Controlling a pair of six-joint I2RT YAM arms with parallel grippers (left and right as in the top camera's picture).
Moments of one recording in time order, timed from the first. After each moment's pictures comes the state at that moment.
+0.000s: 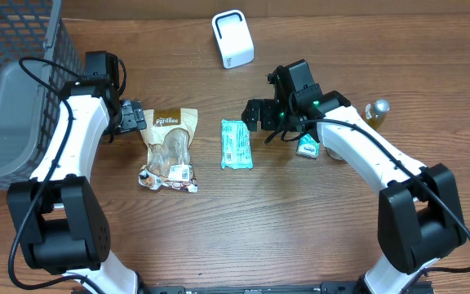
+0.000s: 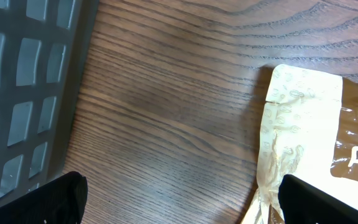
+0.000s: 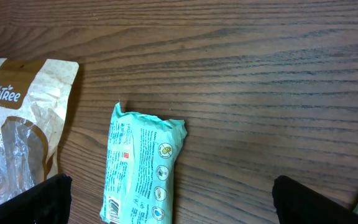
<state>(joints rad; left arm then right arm) 0.07 1.83 1.40 -0.89 -0.23 -0.23 0.41 1.84 1.33 -0.53 -0.21 0.38</state>
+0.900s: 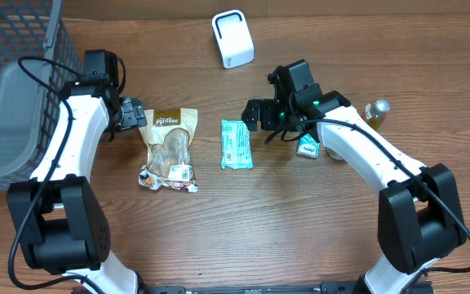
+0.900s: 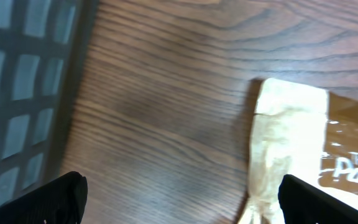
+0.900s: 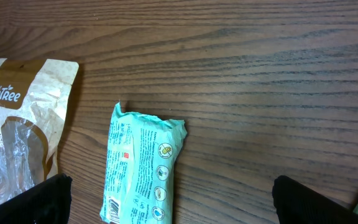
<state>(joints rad) 0.07 1.83 1.40 -0.85 -0.20 -0.23 0.41 1.84 1.33 -0.53 -0.21 0.38</state>
